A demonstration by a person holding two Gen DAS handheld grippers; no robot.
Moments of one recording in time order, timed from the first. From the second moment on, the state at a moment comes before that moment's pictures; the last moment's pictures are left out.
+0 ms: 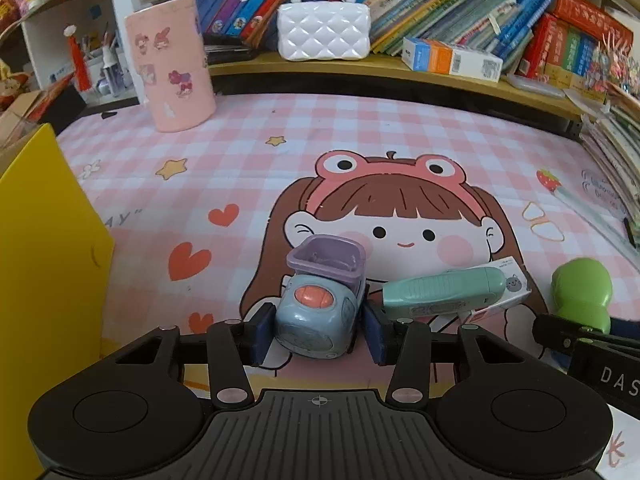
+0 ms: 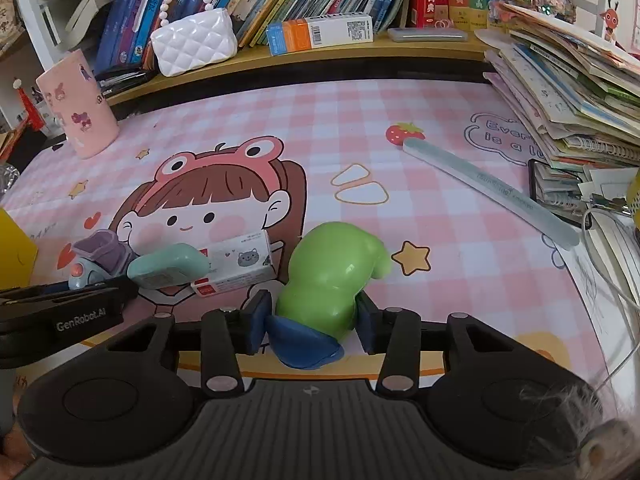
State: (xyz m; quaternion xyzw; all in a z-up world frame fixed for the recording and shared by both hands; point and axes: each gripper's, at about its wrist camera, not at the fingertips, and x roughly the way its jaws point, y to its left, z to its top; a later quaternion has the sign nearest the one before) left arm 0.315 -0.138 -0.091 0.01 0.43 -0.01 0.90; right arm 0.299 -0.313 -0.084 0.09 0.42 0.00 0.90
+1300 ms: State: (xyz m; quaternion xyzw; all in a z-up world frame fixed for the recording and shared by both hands) left arm 0.114 -0.009 -0.015 -0.09 0.38 -0.09 0.92; right arm 0.117 -0.193 -0.026 0.05 0.41 0.07 0.91
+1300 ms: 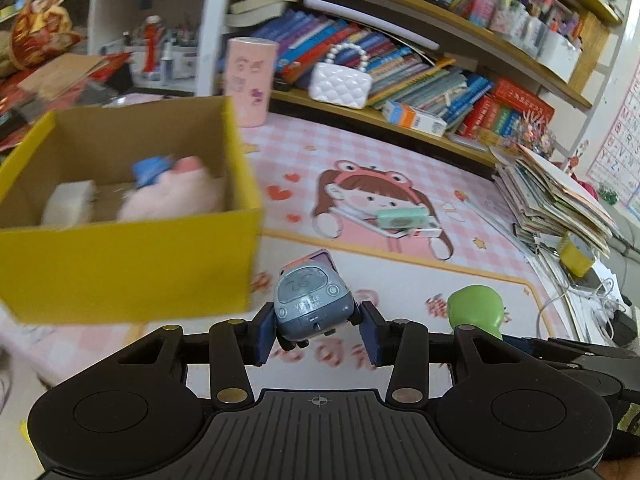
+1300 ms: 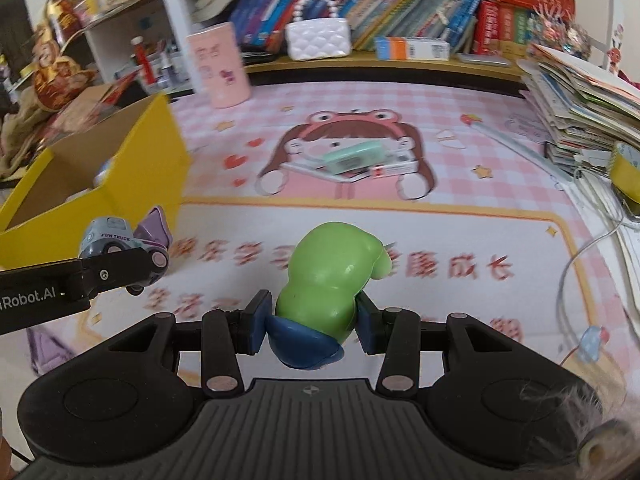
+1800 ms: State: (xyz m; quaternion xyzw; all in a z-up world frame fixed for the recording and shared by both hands) left arm 0.029 0.089 -0.013 -0.11 0.37 -0.04 0.92; right arm 0.037 -0.088 -0.023 0.03 0.41 0.13 0.90
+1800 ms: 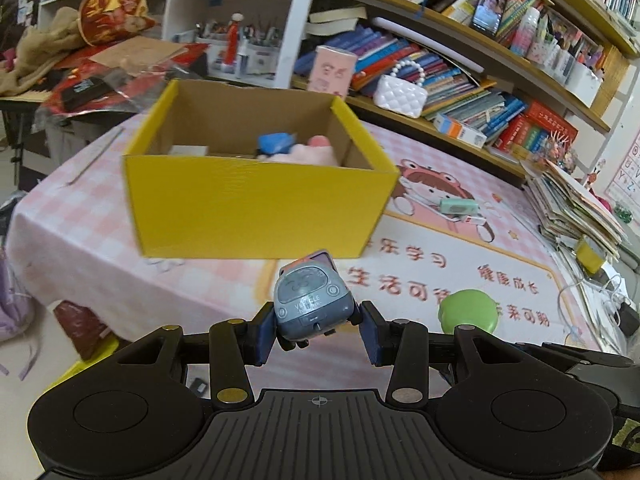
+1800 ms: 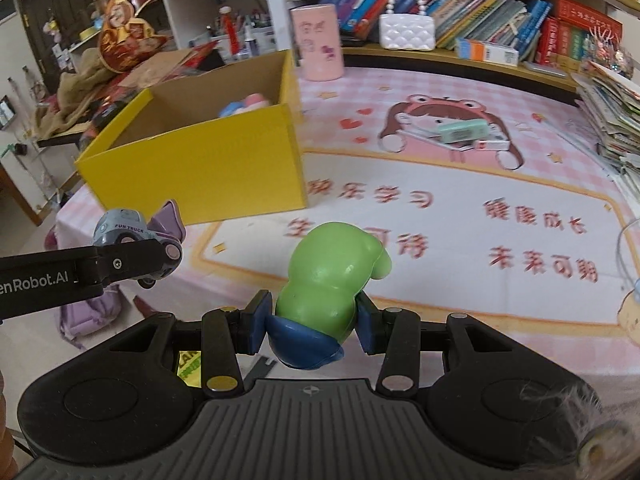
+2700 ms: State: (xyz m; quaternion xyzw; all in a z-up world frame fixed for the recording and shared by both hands) left arm -0.004 0.159 0.013 -0.16 0.31 -0.01 0.94; right arm 0.013 -0.014 -0.001 -0.03 0.36 0.19 0.91
